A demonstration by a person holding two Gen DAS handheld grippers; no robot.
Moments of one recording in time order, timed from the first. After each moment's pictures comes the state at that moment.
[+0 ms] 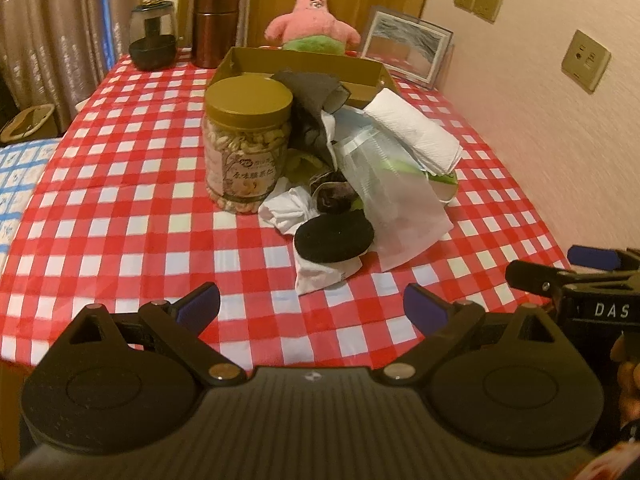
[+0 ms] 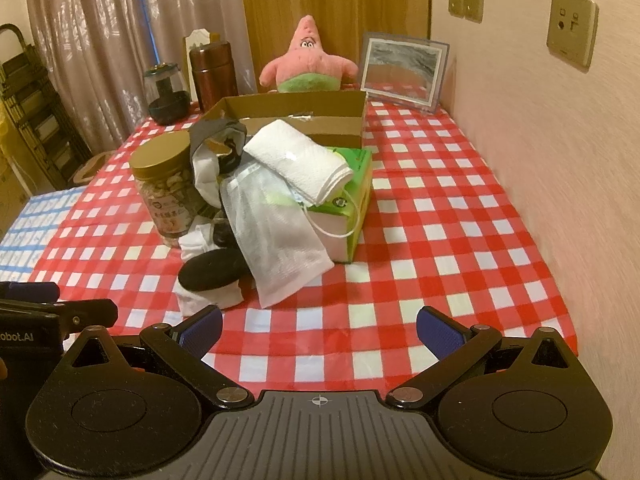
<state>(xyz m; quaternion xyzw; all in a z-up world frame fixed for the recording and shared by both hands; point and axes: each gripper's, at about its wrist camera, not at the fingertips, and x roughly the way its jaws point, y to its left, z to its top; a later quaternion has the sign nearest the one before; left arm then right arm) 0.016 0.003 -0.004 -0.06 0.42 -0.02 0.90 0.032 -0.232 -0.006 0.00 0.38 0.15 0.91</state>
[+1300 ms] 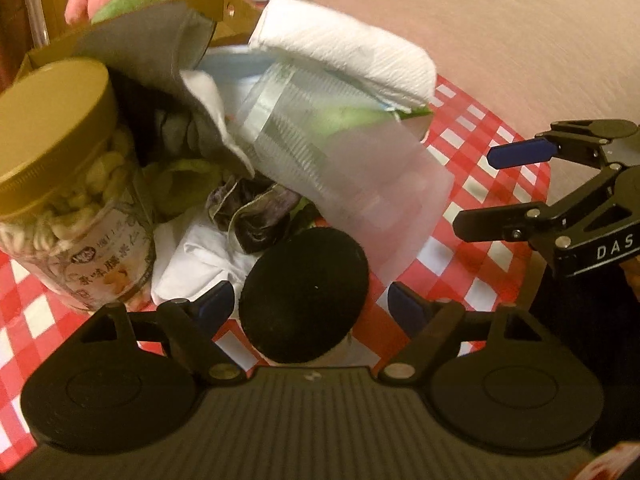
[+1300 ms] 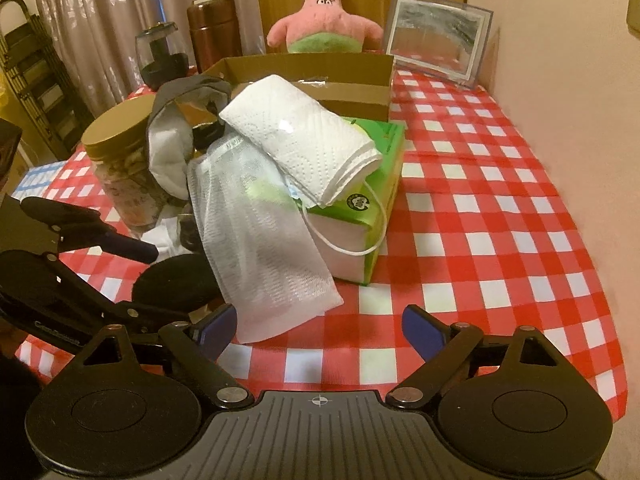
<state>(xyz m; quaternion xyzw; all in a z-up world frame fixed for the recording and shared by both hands) 0.168 0.002 -0.093 0.06 0.48 -0.28 0.83 0.130 -0.209 -0.061 -0.03 0.43 0.17 0.89</state>
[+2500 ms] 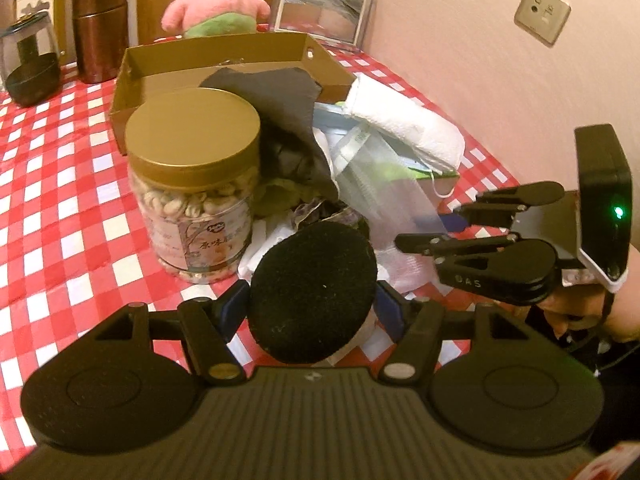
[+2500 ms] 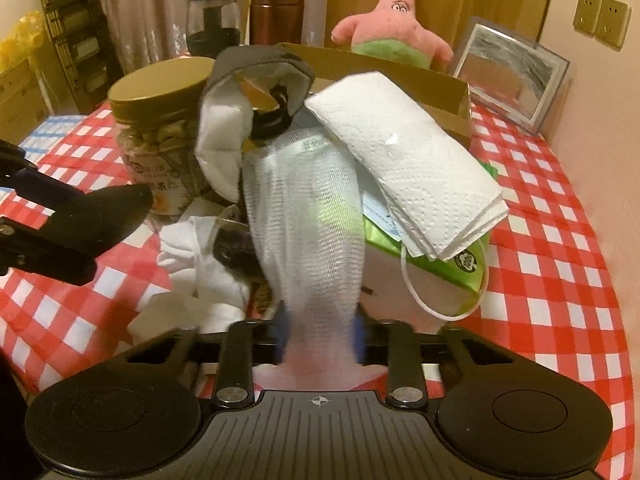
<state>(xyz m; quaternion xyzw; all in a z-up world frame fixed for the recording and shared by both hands) 0.131 0.060 -0.032 -0.01 0.45 -0.20 0.87 0.158 -0.142 -0.089 -0.11 0.40 0.22 0.88</state>
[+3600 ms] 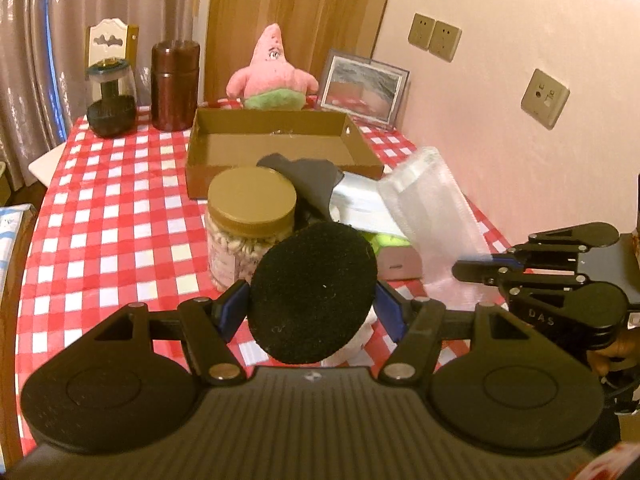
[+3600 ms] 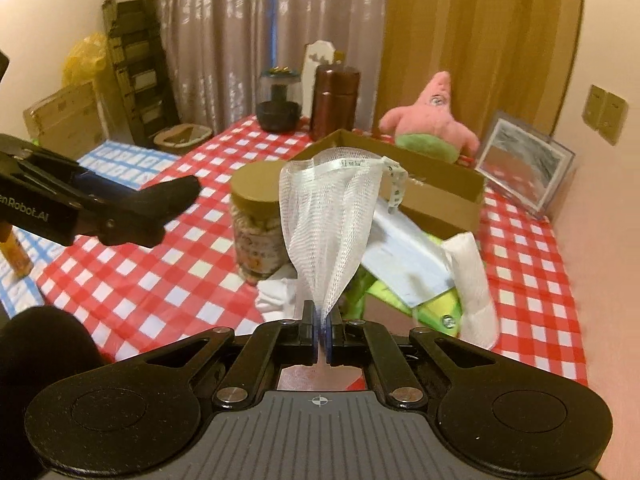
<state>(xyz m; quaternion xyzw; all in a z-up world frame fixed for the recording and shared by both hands) 0.062 0.073 0.051 -0.04 0.38 -0.11 0.92 0.071 -0.143 0.010 -0.12 0.32 0.29 0.89</state>
